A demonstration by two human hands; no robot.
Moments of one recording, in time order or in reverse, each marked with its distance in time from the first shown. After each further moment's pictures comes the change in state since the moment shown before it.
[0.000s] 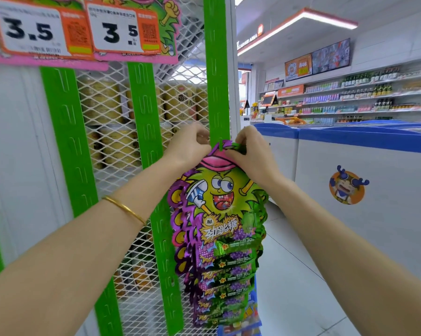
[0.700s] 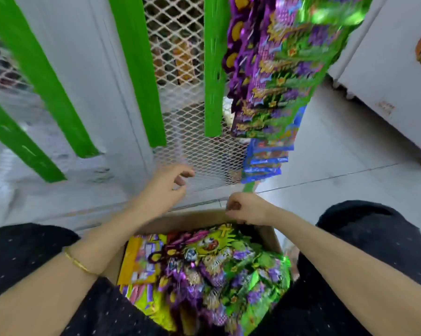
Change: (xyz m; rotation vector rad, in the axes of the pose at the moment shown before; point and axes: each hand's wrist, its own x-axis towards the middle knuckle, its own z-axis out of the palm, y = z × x) left_hand -0.375 -0.238 0.105 -0.032 -0.405 -0.385; right_hand -0.404 0.064 0.162 -0.038 -1.294 0.299
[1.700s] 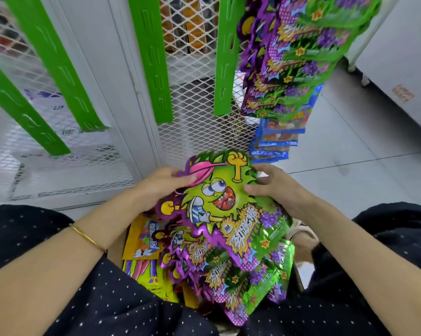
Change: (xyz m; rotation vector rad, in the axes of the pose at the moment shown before) left_hand -0.013 -0.026 0.020 -0.464 -0.193 -0.618; right_hand -0.037 0.007 -0.011 1.018 0.072 0.169
